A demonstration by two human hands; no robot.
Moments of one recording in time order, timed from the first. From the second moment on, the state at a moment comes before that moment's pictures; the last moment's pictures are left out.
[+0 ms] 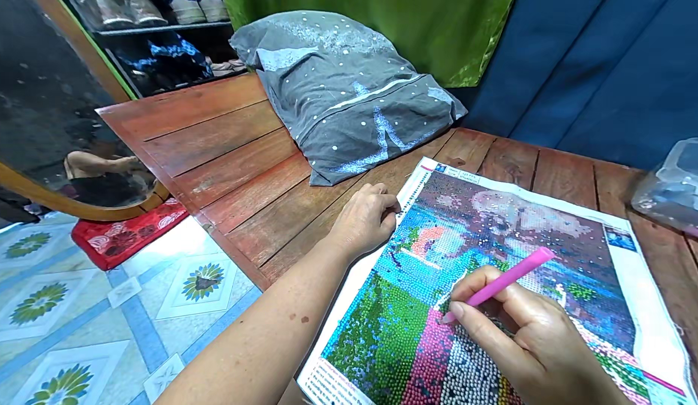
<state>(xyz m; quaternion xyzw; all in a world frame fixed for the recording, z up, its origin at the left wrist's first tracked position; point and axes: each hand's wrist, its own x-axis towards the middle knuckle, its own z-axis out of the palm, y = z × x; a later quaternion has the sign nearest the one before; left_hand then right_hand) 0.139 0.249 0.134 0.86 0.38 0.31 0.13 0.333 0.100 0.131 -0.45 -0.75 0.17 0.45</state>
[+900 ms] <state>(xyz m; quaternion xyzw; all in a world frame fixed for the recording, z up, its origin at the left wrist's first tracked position) 0.138 0.250 0.132 0.86 0.37 0.32 0.13 0.333 0.099 0.133 -0.41 -0.80 0.10 0.42</state>
